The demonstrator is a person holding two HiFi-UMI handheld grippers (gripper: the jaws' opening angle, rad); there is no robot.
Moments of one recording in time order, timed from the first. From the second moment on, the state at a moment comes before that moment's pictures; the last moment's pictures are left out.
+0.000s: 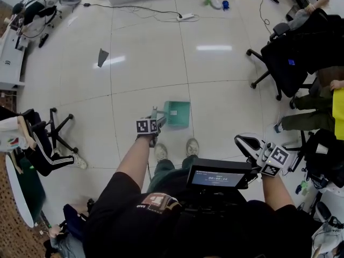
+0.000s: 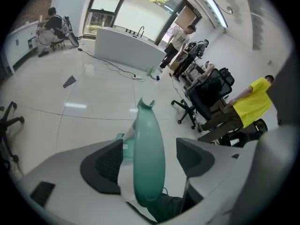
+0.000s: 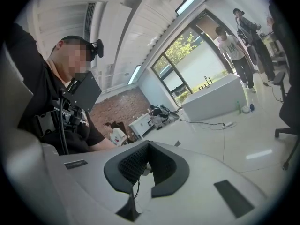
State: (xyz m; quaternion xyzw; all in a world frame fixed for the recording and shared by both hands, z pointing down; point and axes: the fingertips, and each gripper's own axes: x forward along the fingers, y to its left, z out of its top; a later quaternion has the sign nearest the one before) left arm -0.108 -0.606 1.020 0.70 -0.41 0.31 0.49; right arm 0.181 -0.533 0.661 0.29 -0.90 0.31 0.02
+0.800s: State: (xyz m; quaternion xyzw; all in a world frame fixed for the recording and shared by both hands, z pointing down) left arm -0.083 -0.379 0.698 0.78 -0.44 0.01 0.44; right arm 0.262 -0.402 0.468 0.24 -0.95 0.21 -0.04
